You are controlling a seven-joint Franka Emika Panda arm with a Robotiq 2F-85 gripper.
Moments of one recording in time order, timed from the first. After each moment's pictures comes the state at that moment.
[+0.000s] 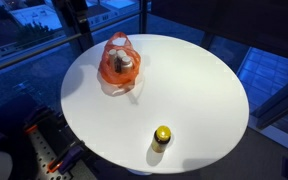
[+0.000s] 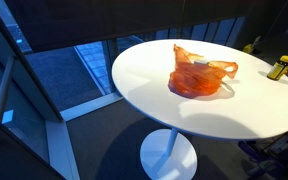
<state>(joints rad) -0.09 -0.52 0.12 -2.57 -0.12 2.03 0.23</state>
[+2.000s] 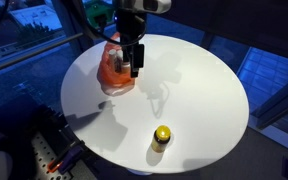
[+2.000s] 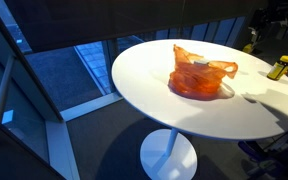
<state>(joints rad) -0.14 0.01 -0.09 -2.33 -0.11 2.19 0.39</state>
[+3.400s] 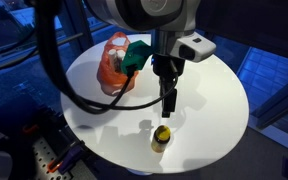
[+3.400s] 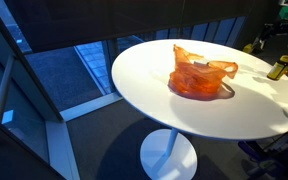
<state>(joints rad) -0.15 0.21 -0.31 -2.27 -0.25 2.39 0.66</state>
